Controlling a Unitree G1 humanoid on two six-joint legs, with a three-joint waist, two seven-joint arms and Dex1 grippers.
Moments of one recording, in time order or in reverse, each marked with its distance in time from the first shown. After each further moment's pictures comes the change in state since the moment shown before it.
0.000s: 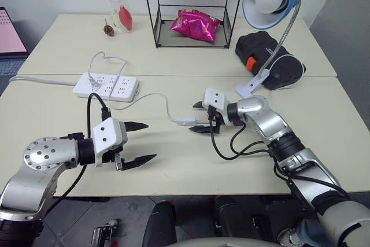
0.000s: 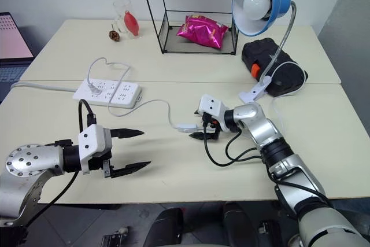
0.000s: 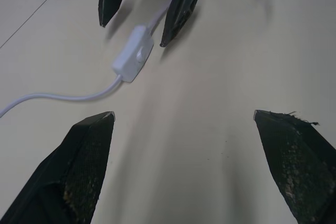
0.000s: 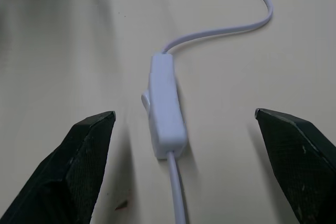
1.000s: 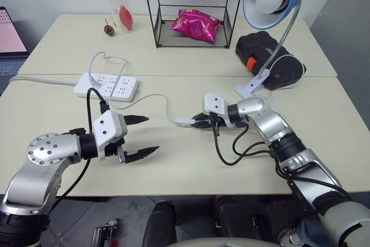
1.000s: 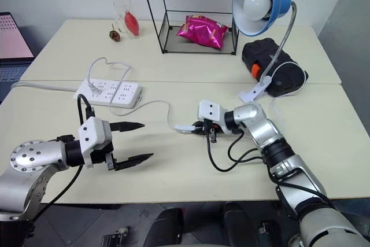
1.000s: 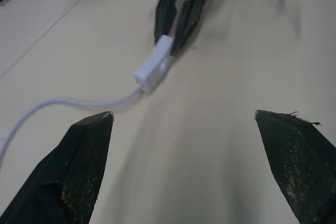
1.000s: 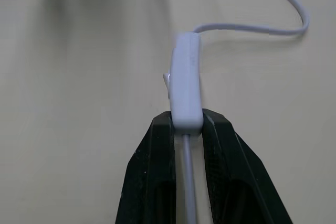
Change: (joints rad) left arm -0.078 -0.042 -0.004 0.031 -0.043 0.034 0.030; right arm 0.035 -0.040 0.004 -0.119 -0.032 -0.063 0.133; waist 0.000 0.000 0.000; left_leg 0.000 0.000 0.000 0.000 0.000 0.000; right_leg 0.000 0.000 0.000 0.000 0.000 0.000
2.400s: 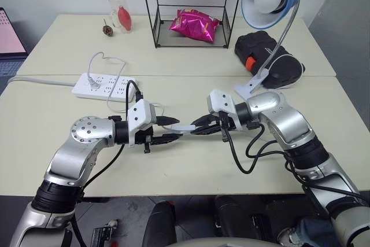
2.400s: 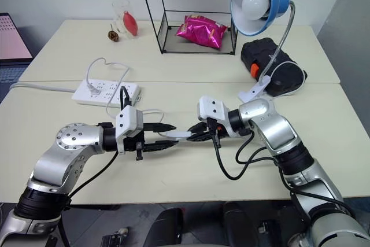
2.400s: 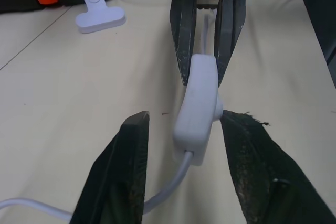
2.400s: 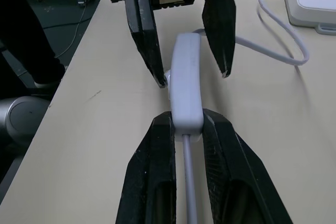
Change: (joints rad) left arm -0.263 -0.121 -0.252 0.130 0.039 0.013 -0.054; right arm 0.052 -0.113 -0.021 -0.402 0.163 0.357 0.081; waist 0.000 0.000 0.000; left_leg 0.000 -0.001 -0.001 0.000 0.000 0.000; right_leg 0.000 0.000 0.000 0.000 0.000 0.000
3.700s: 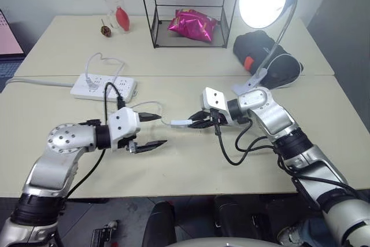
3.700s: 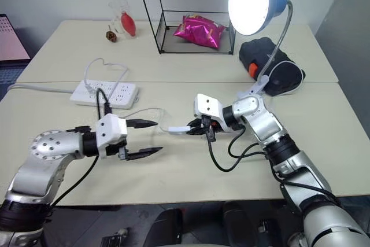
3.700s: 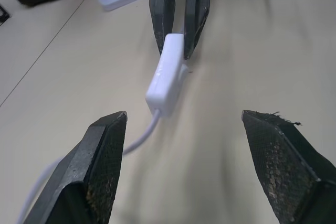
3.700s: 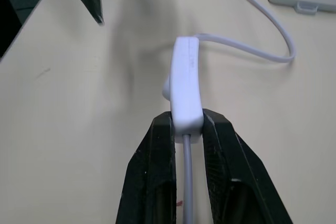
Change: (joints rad) left arm 0.186 0.090 0.167 -0.032 0.066 -0.142 0.011; right arm -0.120 0.123 0.057 0.405 -0.129 -0.280 -0.053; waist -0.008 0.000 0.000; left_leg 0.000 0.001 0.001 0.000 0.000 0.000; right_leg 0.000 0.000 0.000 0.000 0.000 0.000
